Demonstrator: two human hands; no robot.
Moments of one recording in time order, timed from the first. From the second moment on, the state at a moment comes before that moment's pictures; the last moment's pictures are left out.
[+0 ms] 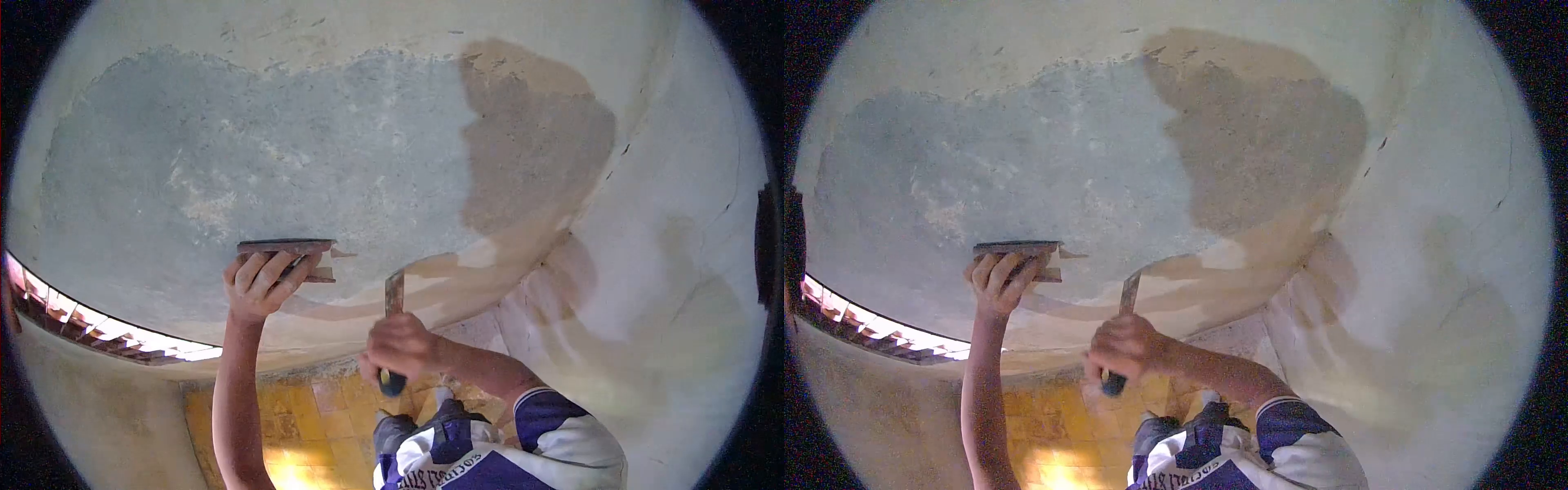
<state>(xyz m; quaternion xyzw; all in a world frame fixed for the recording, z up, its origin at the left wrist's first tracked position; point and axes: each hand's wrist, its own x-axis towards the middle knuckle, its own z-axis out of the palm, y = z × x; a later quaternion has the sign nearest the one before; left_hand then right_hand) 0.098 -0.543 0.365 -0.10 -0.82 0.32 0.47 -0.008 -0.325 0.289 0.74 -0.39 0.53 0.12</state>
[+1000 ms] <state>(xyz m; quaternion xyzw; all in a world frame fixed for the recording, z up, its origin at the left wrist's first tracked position) 0.097 -0.547 0.370 -0.11 -0.81 0.32 0.47 -0.017 -0.282 0.281 0.58 -0.50 0.63 -0.14</state>
